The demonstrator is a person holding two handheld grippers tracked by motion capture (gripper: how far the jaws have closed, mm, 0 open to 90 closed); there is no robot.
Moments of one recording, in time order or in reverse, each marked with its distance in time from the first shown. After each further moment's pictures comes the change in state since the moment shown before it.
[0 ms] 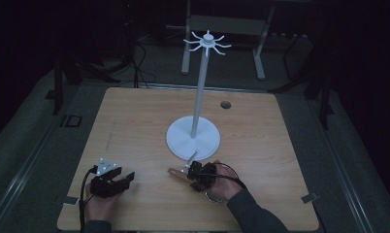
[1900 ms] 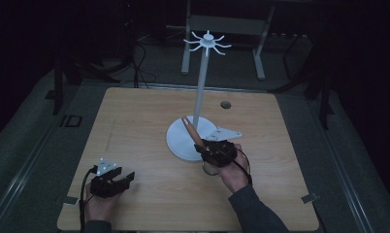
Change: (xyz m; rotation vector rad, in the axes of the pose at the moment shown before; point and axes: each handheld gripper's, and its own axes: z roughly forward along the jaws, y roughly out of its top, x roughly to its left) left arm 0.000 0.000 0.000 -0.003 0.000 -0.004; right arm -0.032 -0.013 -0.078 -0.629 -0.210 0.322
